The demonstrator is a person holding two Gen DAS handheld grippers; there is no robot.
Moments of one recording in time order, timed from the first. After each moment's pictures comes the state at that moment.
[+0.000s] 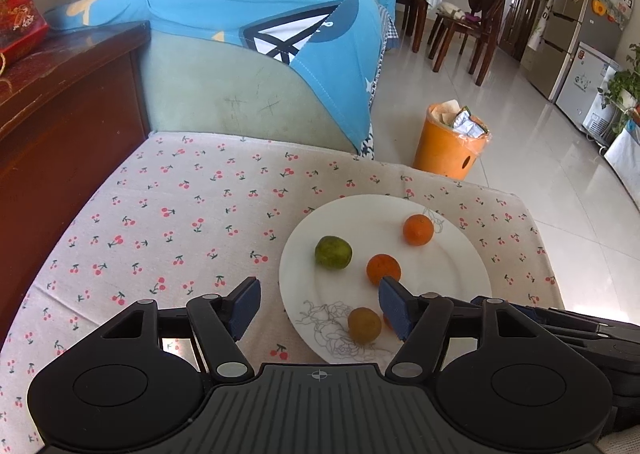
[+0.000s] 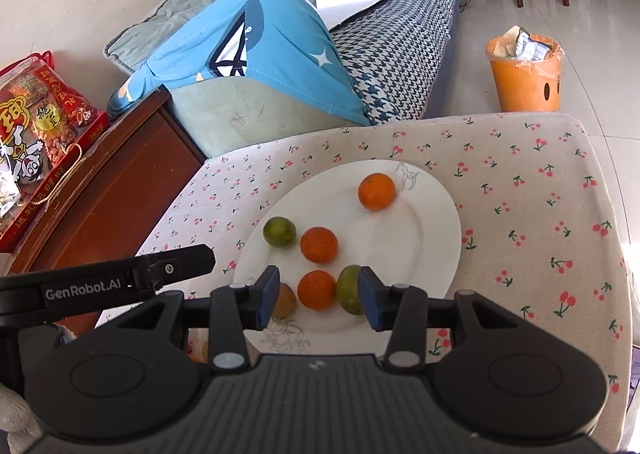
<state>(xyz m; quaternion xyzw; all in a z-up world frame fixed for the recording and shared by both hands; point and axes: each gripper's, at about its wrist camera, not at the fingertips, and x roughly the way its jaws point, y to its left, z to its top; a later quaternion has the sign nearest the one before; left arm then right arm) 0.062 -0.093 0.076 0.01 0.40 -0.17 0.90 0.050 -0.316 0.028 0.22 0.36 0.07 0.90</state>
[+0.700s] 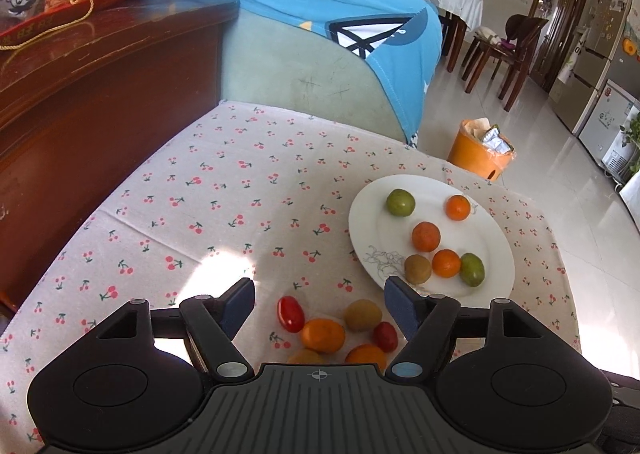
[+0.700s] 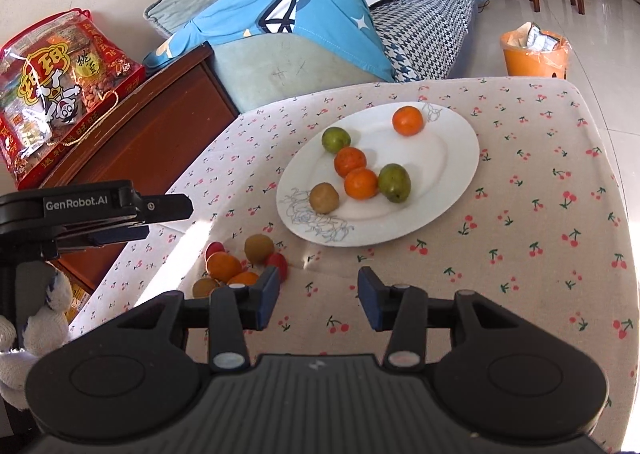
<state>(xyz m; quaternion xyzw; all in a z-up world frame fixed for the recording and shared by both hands) 0.013 -0.024 0.069 -0.04 0.40 -0.12 0.91 -0.026 -0.273 0.016 0.19 0.37 0.09 0.90</state>
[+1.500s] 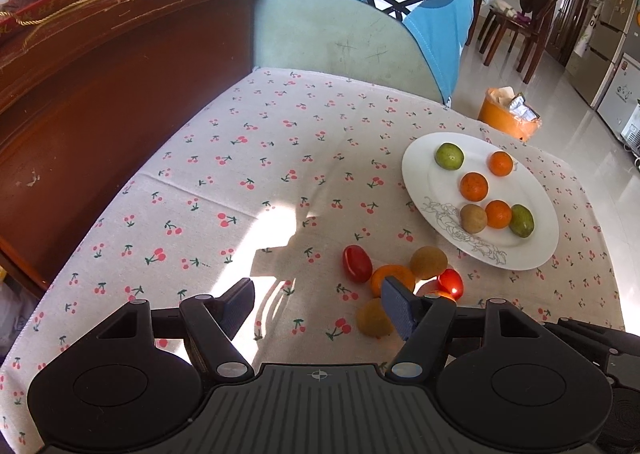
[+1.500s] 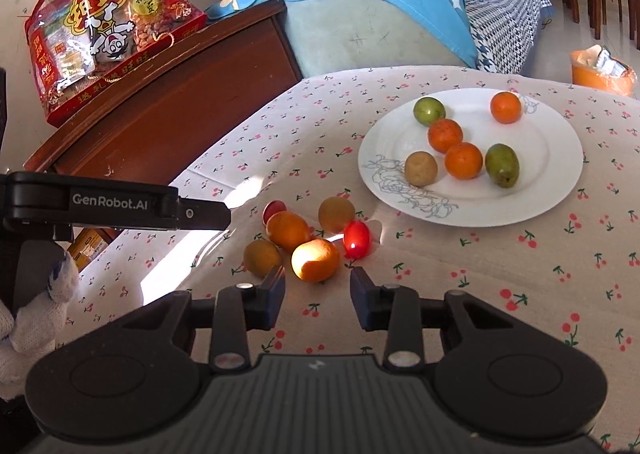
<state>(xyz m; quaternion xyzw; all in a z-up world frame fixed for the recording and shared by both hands) -0.001 0.008 0.047 -0.01 0.43 -0.10 0.90 -0.013 -0.212 -0.004 0.13 0.37 0.16 0.91</state>
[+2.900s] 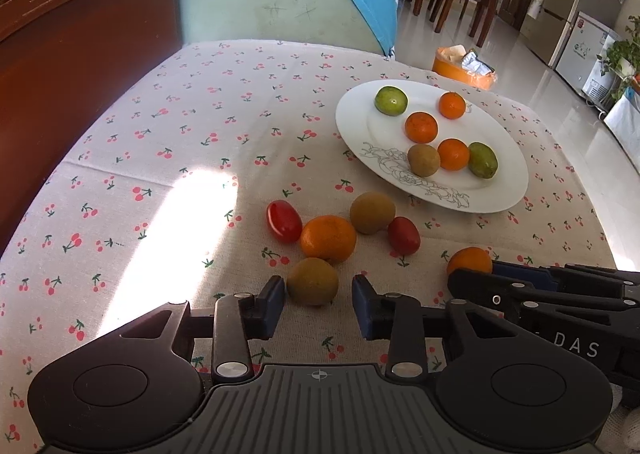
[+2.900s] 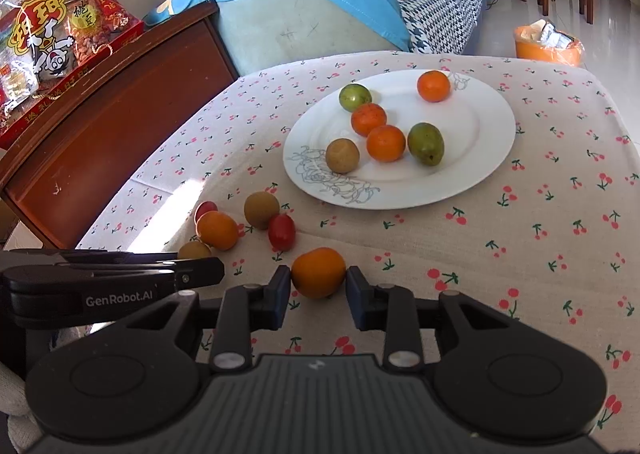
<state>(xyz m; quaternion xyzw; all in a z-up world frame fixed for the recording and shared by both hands) -0.006 -0.028 0.007 0.03 0.44 -0.17 0.88 -0.016 -0.238 -0.010 0.15 0.39 0.08 0.90</state>
